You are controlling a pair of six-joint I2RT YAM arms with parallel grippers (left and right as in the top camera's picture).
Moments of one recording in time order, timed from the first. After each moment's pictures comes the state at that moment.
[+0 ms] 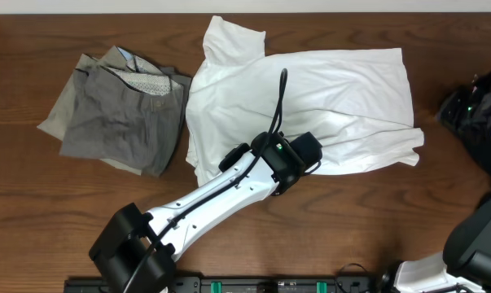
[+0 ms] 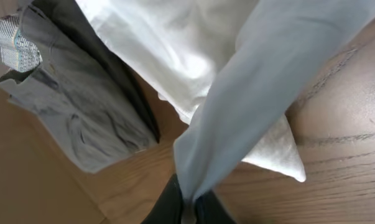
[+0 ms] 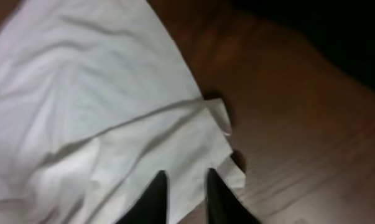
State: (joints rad) left arm -0.93 1.75 1.41 -1.36 -0.54 -0.16; right arm -0.45 1.71 1.36 -0.88 -0.22 0.26
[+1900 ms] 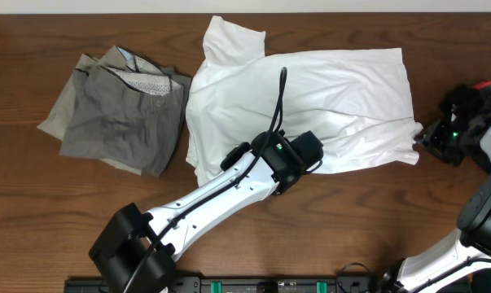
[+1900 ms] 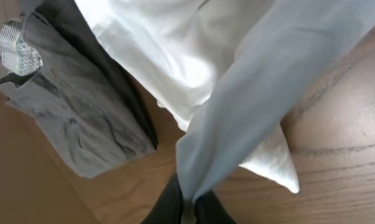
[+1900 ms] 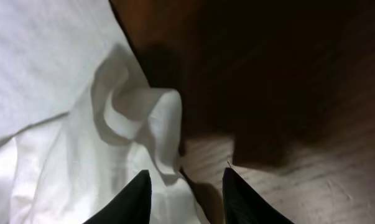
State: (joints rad) left arm -0.93 1.75 1.41 -1.33 -0.54 -0.17; right arm -0.55 1.91 1.18 -0.65 -0.39 0.13
